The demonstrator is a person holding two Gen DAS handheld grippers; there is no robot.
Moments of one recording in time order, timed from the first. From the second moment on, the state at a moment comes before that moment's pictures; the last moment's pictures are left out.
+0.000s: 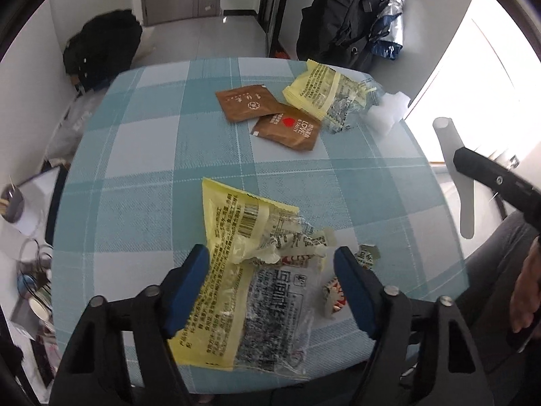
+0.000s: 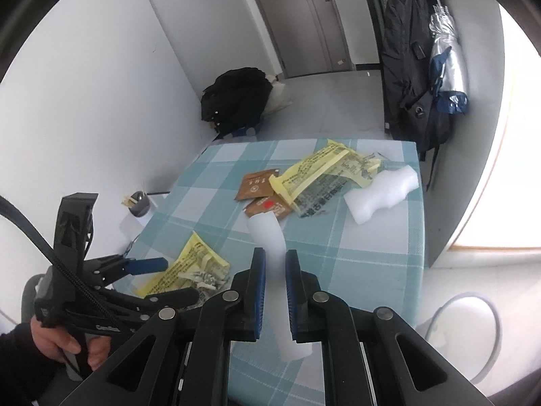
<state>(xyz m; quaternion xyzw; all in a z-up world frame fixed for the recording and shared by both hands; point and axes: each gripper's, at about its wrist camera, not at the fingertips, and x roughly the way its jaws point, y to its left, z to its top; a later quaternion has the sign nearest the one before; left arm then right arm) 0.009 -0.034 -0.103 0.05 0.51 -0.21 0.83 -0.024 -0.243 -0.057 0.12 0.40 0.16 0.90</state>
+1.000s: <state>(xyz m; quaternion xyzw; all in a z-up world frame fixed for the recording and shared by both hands) 0.027 -0.038 -0.118 0.03 0.53 -0.22 0.82 -0.024 -0.247 -0.058 0.13 0.40 0.16 0.89</state>
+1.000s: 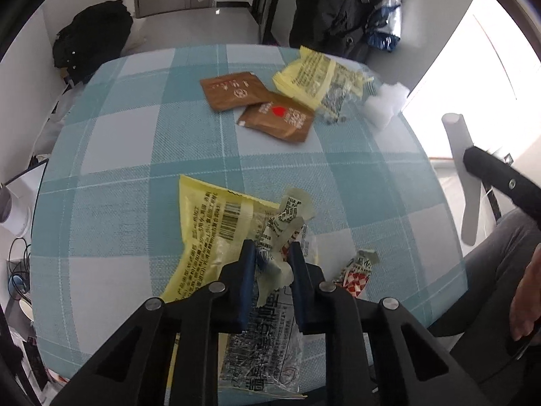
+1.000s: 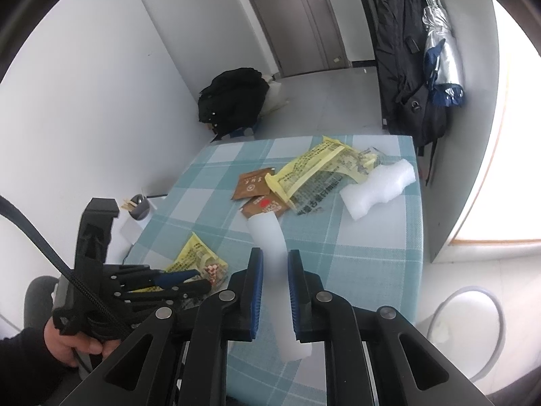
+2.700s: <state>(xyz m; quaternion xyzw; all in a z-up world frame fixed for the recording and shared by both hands) 0.013 -0.260 0.032 0.03 0.40 -0.43 0.81 -0.138 -0.505 0.045 0.21 0.25 -0.05 0.94</state>
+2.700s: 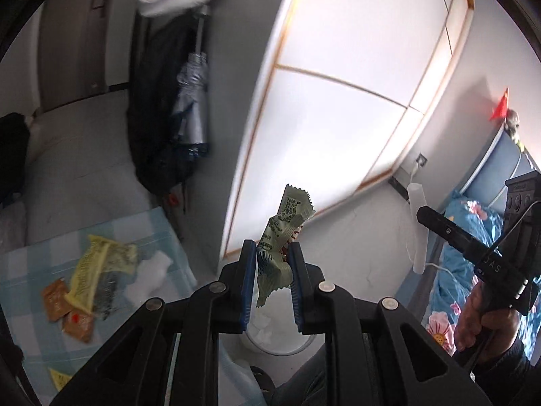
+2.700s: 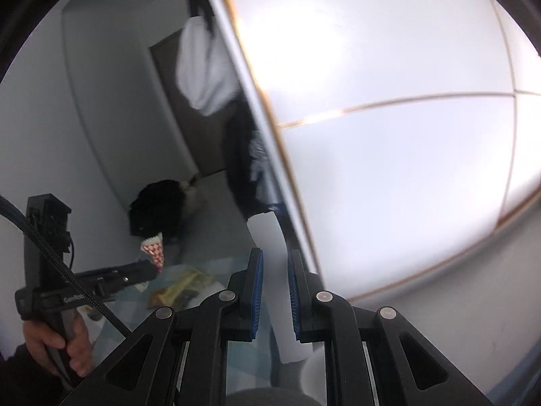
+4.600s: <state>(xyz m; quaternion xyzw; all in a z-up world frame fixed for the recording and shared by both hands) 0.031 -0.434 -0.212 0.20 0.73 -0.37 0.54 -0.087 -0.576 -0.300 0.48 0.48 -0.06 0.73</state>
